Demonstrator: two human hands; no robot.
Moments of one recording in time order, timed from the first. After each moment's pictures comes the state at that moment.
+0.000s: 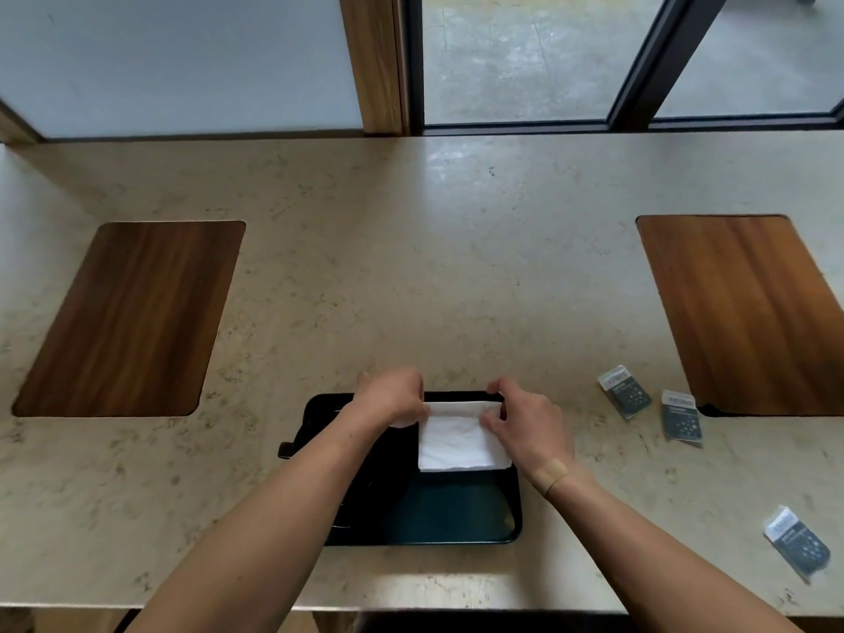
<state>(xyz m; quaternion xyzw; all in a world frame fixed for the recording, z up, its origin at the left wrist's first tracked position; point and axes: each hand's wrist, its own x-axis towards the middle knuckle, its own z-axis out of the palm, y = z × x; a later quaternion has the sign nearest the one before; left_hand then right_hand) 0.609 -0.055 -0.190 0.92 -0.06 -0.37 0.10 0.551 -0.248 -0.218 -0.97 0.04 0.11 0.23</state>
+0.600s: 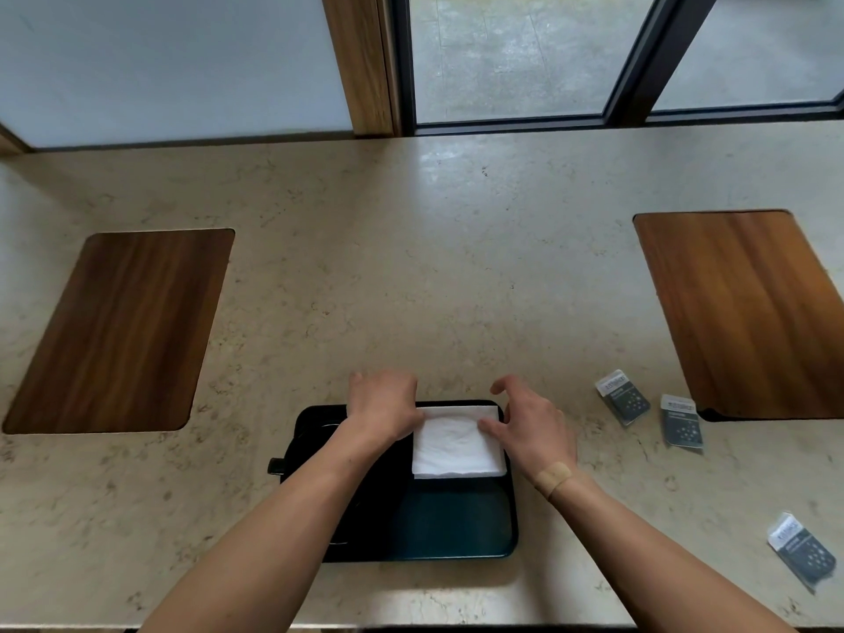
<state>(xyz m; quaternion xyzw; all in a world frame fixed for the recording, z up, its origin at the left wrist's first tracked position) 0.609 -0.063 -0.191 0.96 -0.05 -0.27 0.01 0.558 -0.258 -0.217 -0.96 0.07 0.12 0.25</state>
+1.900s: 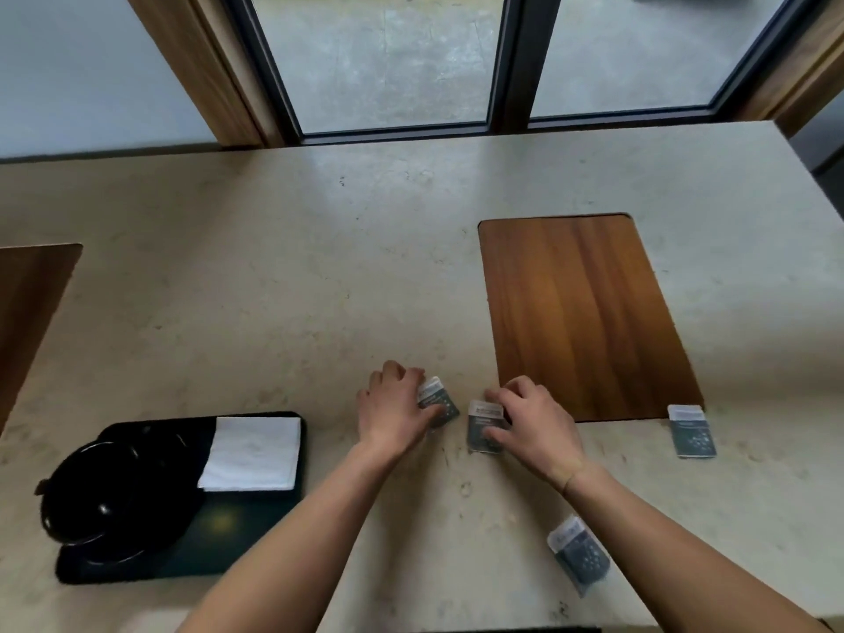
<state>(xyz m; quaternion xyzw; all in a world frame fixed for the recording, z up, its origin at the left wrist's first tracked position) 0.597 -0.328 -0.227 0.97 0.00 -0.18 0.15 0.567 -0.535 -0.237 -0.97 -0.03 0.17 0.15</state>
